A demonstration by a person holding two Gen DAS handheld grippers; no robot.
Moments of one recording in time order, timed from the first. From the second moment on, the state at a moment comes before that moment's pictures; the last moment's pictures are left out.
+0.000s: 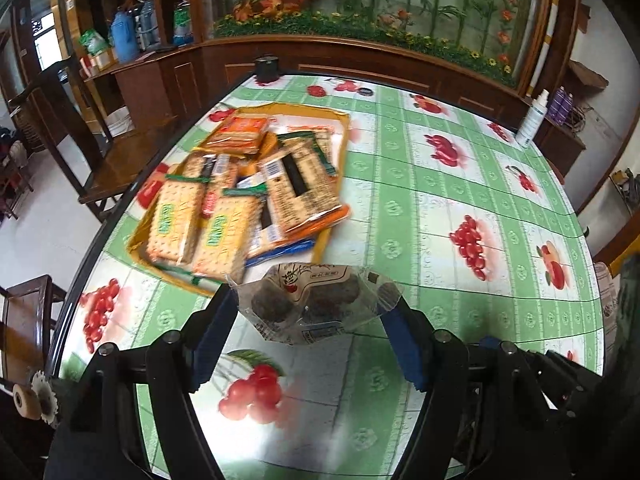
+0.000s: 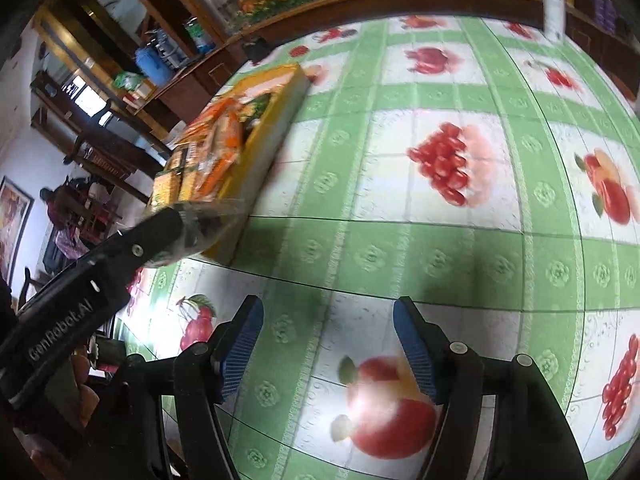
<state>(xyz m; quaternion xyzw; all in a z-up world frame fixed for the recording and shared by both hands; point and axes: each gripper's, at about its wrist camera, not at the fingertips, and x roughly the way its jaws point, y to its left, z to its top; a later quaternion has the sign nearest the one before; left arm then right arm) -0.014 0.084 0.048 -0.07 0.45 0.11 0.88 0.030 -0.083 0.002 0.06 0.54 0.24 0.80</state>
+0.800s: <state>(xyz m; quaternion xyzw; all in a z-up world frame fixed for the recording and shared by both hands) -0.052 0.131 0.055 -0.08 0.42 0.15 0.89 -0.001 -0.002 0.022 -0.01 0.50 0.30 0.81</state>
